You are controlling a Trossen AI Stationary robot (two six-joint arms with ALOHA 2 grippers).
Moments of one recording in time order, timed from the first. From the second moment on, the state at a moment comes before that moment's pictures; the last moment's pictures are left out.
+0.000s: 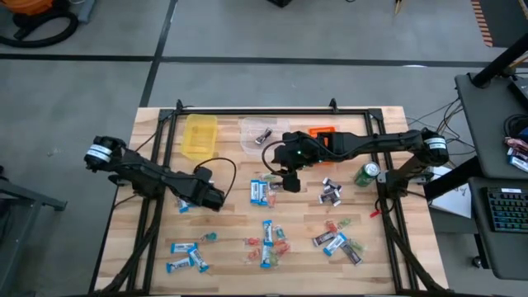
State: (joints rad) left arm -0.27 1.50 0.74 -0.93 -0.40 -1.43; right arm -0.07 1.59 1.33 -0.47 -0.05 -0.06
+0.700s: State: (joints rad) left arm -0.27 1.52 0.69 -0.89 -0.40 -1.46; right arm -0.06 1.59 1.30 -0.47 -0.05 -0.05
